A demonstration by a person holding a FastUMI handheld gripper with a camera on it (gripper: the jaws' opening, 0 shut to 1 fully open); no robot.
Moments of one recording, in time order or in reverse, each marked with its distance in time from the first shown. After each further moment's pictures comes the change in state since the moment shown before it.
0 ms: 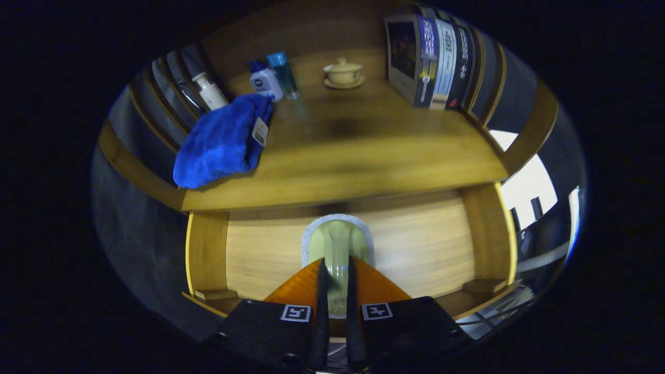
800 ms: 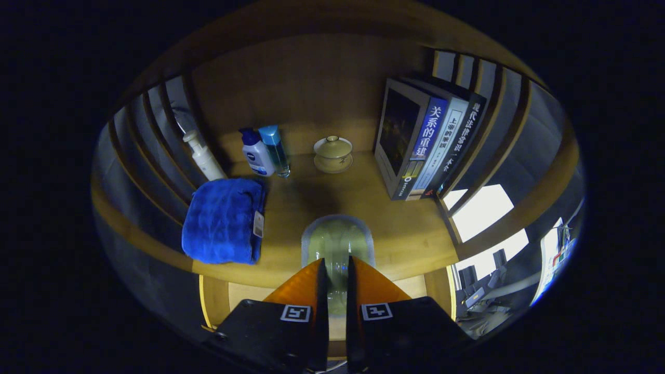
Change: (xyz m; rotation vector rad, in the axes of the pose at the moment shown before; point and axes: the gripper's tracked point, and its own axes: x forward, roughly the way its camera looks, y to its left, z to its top) arm -0.025 0.000 0.152 -0.027 -0.142 -0.087
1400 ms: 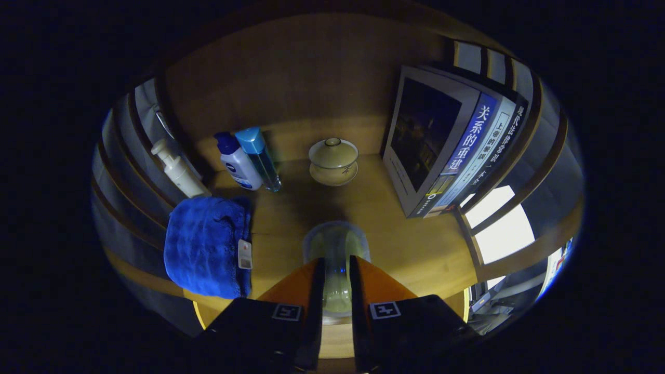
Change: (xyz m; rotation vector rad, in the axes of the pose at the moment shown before) arm 0.074 0.008 0.029 0.027 0.024 -0.018
